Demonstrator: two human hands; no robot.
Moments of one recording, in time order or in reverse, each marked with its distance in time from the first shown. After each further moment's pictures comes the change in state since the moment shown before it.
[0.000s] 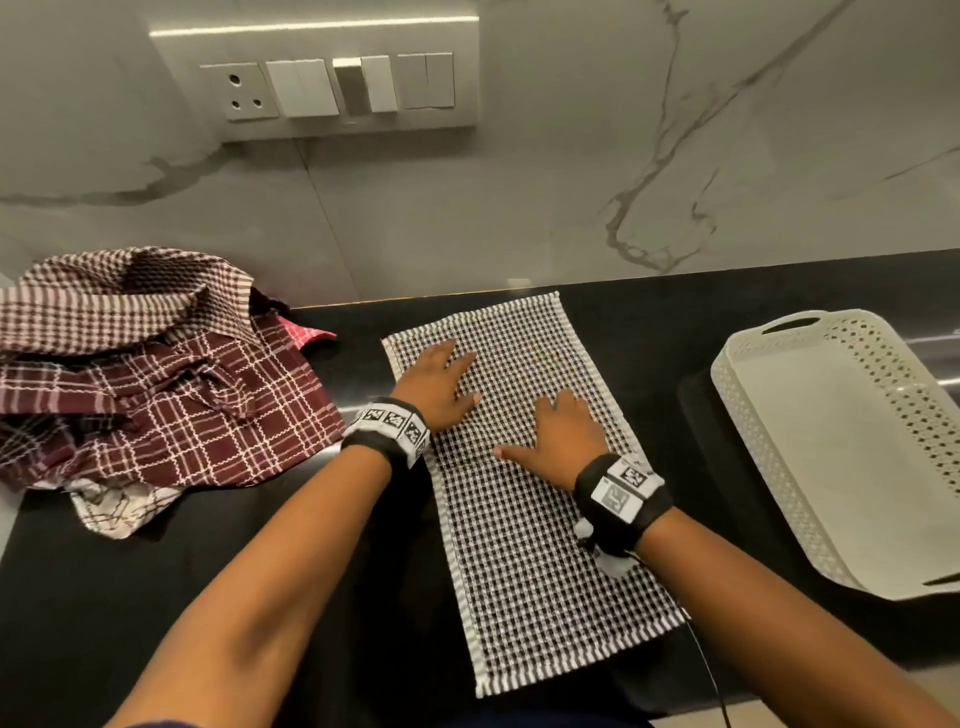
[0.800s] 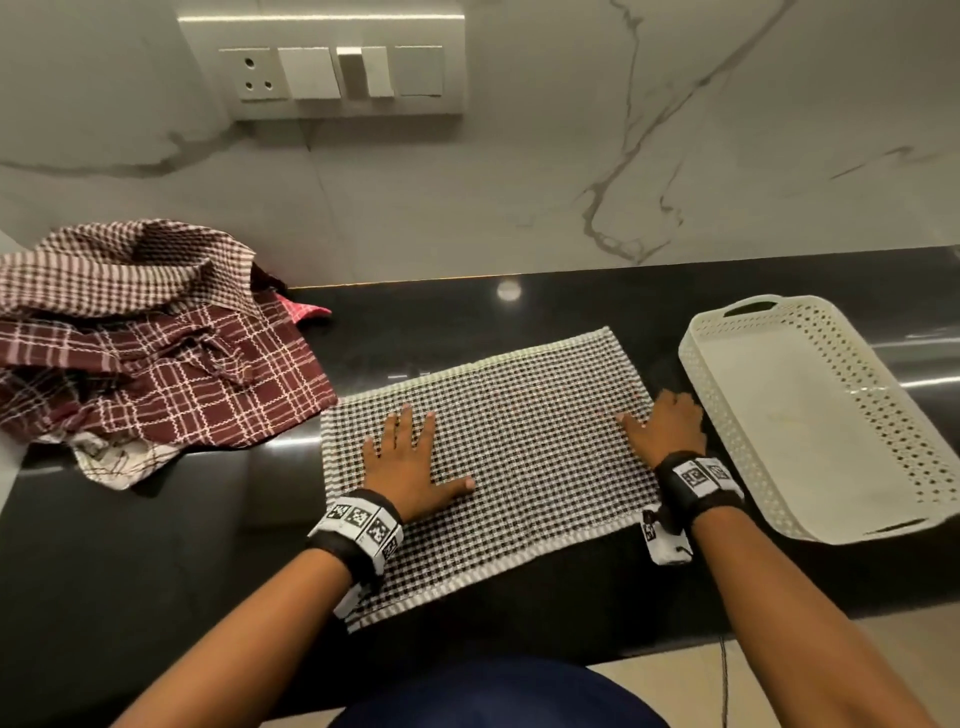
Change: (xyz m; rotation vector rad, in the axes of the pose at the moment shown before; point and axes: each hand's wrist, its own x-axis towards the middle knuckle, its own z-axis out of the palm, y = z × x) left_hand -0.127 0.029 0.075 0.014 -0.134 -0.252; right_hand -0.045 0.139 -0.012 0.213 0.208 0.443
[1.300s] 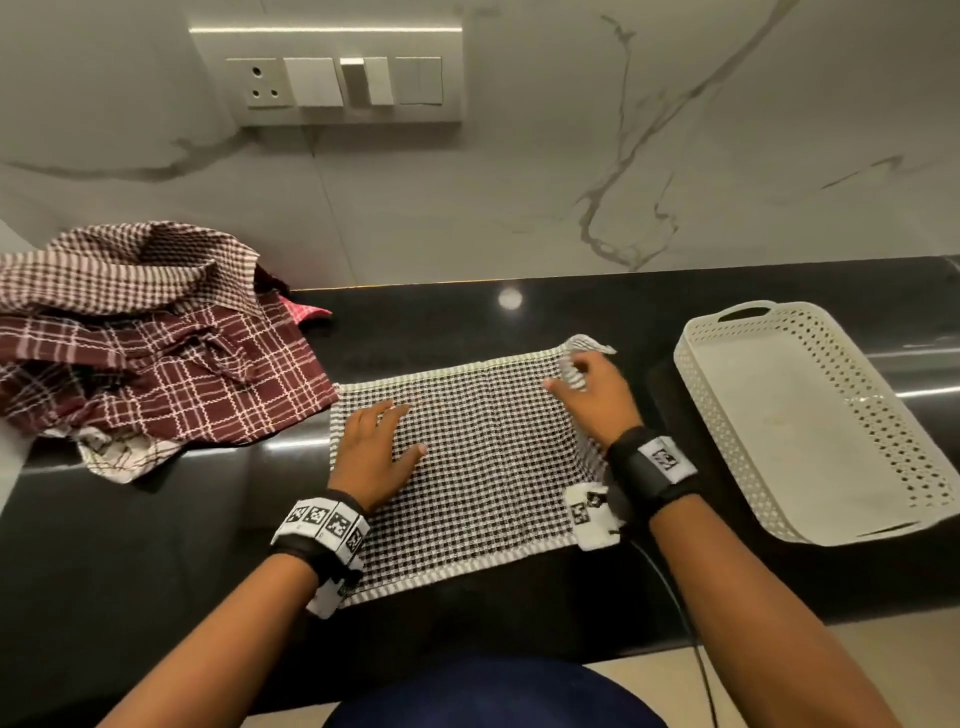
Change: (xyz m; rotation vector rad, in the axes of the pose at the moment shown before) left_hand -0.004 -0.045 -0.009 -0.263 0.377 0.107; right_hand -0.037 -0.086 -0.016 0.636 -0.104 -0.331
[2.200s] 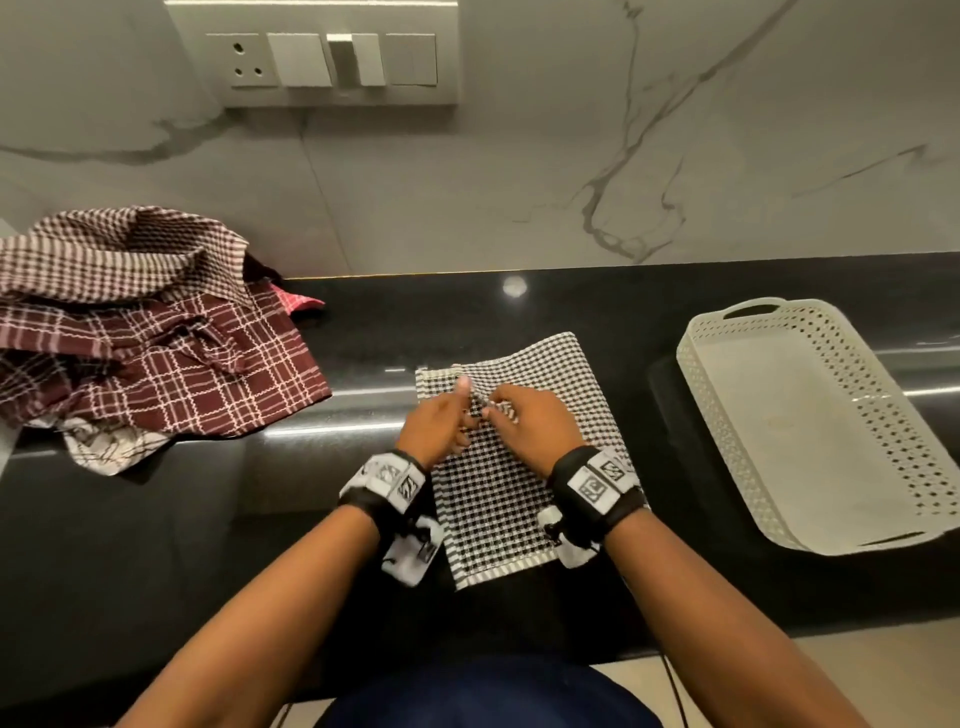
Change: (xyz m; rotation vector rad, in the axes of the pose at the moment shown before) left_hand 0.040 0.091 0.015 -0.707 -0.175 -0.306; right_hand -0.023 -0.017 0.050 -0.429 -0.215 -0.327
